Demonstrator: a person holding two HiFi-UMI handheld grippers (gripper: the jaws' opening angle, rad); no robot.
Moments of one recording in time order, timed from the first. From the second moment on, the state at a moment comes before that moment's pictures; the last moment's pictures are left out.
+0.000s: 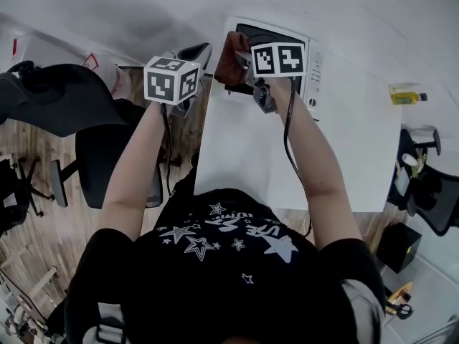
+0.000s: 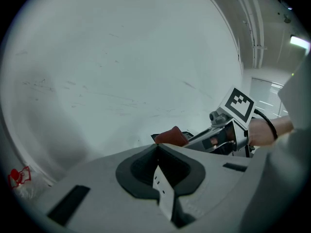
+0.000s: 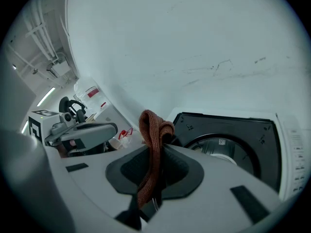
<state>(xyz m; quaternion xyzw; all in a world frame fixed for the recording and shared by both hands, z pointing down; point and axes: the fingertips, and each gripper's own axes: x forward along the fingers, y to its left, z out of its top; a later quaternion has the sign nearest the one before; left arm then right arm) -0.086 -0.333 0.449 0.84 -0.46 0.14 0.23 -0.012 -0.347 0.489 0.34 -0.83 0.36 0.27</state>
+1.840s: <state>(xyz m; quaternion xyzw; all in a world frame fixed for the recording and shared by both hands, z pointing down) 0.038 -0.335 0.454 0.86 -0.43 0.16 0.23 0.202 -0.348 0.500 0.41 -0.78 0.39 0.25</state>
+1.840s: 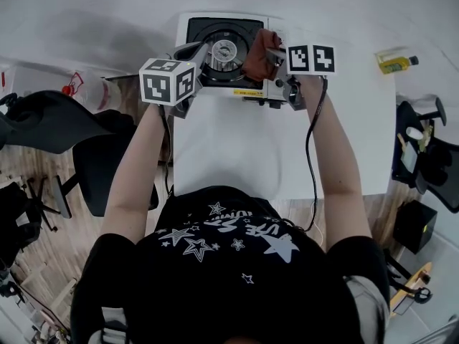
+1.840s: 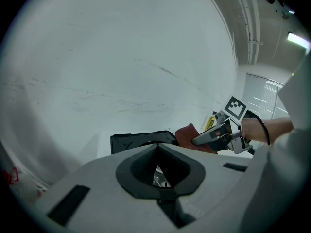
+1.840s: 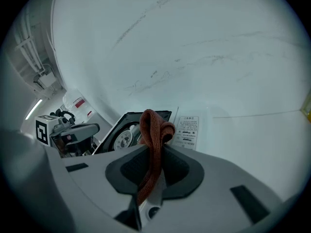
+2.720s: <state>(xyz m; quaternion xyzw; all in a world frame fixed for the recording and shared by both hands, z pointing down) 0.095 -0.330 0.452 0.88 -0.40 0.16 0.23 0.281 -0.332 0.501 0.46 -0.75 0.42 0.22</state>
